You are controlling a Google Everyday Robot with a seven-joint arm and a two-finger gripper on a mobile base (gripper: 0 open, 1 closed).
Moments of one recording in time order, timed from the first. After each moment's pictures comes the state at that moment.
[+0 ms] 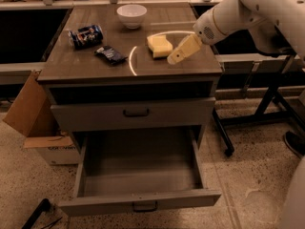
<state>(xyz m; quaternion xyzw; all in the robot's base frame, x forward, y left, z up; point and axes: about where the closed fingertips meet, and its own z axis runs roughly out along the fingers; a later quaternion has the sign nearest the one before) 0.715 -0.111 0.897 -0.46 0.79 0.14 0.37</state>
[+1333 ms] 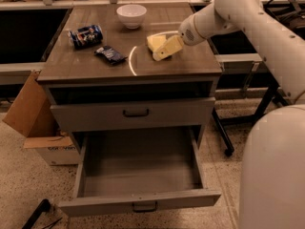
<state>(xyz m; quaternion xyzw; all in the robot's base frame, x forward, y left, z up) 0.782 -0.074 0.864 -0.43 0.80 0.17 0.39</state>
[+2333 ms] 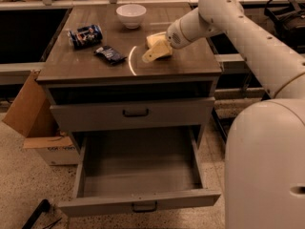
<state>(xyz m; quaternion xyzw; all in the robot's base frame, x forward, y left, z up) 0.792 -0.036 0.841 -0.43 0.80 0.19 0.37</state>
